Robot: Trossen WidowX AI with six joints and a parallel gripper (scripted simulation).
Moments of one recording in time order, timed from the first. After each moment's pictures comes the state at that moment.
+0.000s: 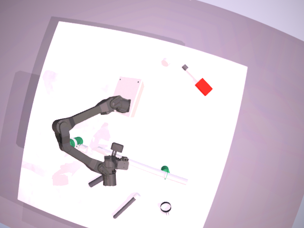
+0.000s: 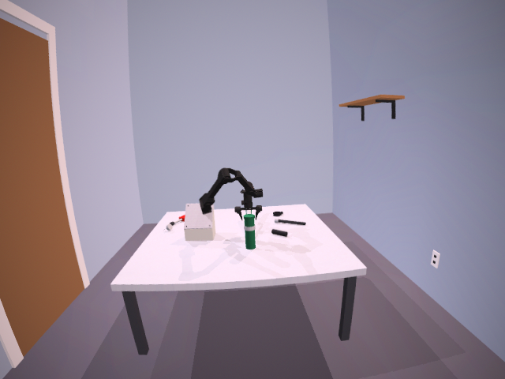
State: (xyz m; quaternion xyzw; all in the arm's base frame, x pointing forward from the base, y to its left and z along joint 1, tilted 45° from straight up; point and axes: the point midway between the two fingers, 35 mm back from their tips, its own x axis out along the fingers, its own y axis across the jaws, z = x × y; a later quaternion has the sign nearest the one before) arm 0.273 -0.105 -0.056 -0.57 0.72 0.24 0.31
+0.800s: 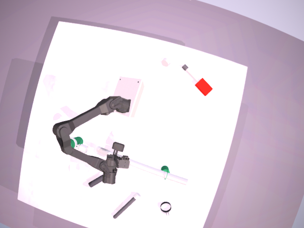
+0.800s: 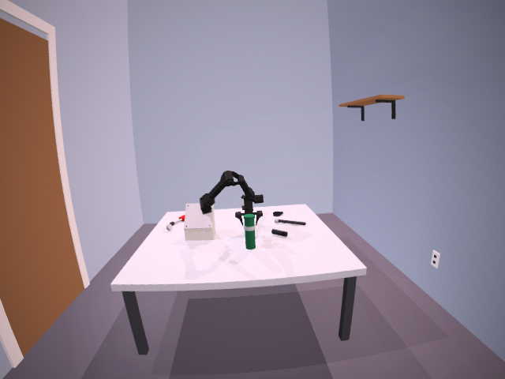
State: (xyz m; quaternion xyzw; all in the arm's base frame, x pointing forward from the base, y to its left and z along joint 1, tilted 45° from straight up) arm 0.268 -0.131 -0.083 -0.57 0.72 0.23 0.31
